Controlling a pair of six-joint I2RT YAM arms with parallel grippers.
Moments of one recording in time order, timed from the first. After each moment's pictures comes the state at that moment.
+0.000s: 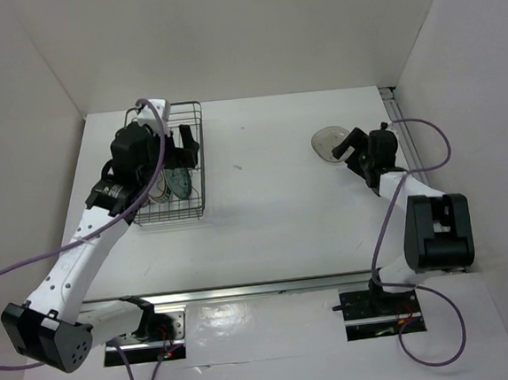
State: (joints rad) left arm -0.34 1.16 1.18 -0.30 -0.08 -0.13; right arm -0.06 1.43 0.74 0.18 -0.08 0.66
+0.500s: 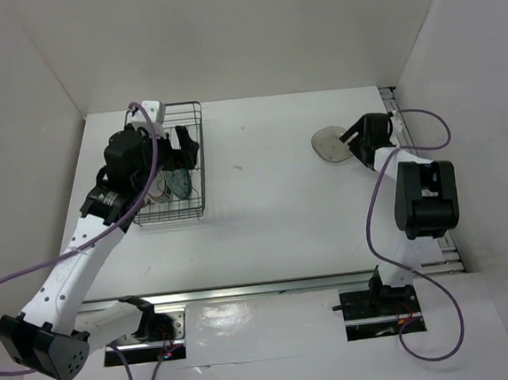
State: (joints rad) left arm -0.37 1.09 1.15 -0.29 -0.05 -0.17; right arm -0.10 1.75 1.01 0.10 0.08 0.78
